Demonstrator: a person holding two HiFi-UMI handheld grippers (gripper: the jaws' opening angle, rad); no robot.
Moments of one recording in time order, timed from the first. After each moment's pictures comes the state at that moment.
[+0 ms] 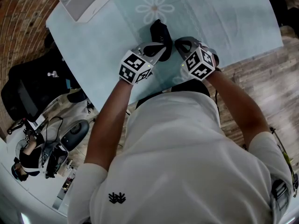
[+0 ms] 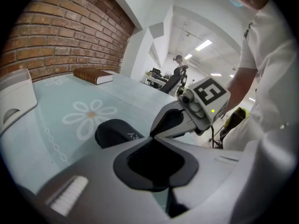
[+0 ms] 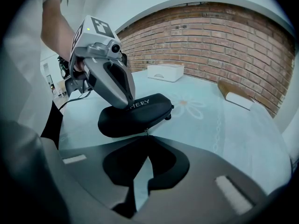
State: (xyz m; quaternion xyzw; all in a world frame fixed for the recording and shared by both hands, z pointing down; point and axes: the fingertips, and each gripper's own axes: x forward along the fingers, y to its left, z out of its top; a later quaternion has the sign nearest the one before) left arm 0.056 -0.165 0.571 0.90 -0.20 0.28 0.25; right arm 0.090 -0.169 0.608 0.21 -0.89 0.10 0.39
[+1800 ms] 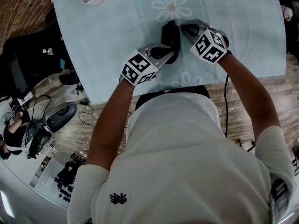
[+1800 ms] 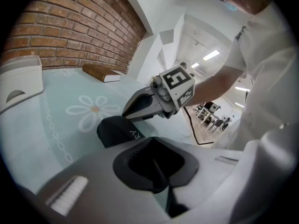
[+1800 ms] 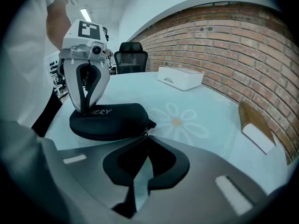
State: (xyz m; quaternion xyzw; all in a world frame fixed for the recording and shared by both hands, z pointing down) left arm 0.056 -0.165 0.569 0.89 -0.23 0.24 0.30; right arm 0.067 -0.251 0.608 0.08 -0.91 0.00 0.40
